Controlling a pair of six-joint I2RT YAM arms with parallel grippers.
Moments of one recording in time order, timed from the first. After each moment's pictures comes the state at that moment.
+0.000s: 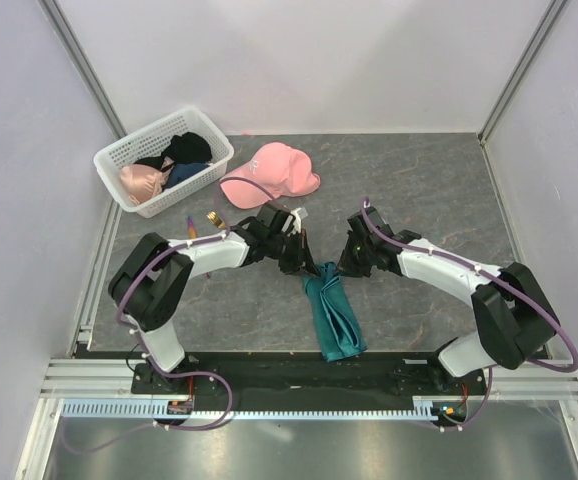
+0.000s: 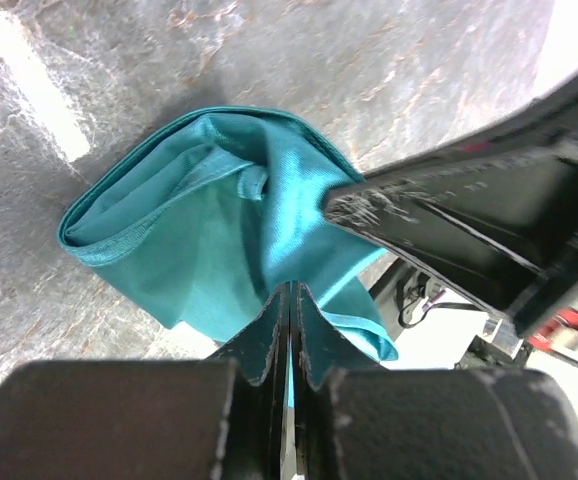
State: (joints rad) left arm -0.66 1.74 0.97 -0.07 0.55 -0.74; right arm 0.59 1.48 0.86 -0.37 -0.08 0.90
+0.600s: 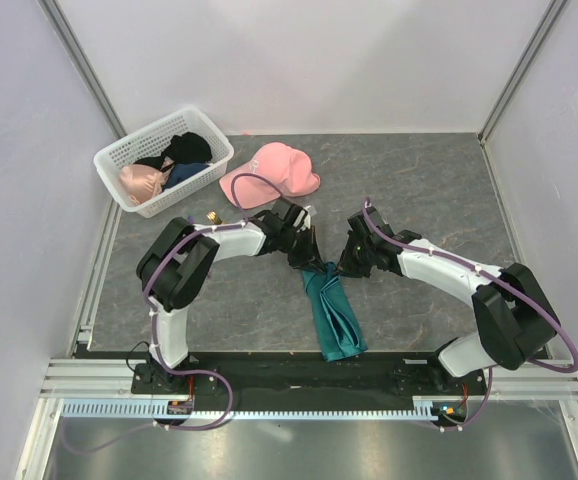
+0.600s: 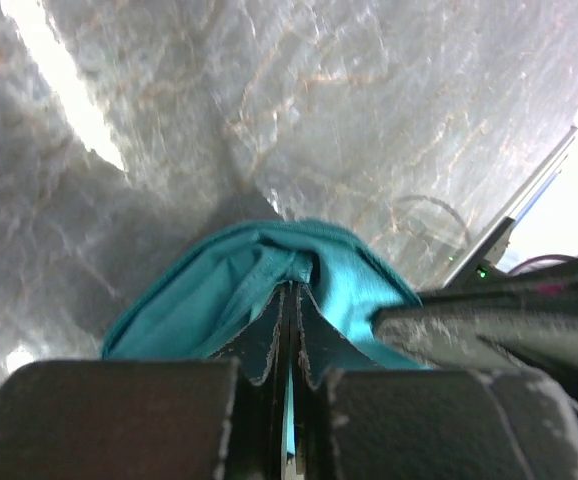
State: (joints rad) left arm -0.67 1.95 1.14 -0.11 0.53 -0.72; right arm 0.58 1.47 0.86 -0.38 -0.08 0.92
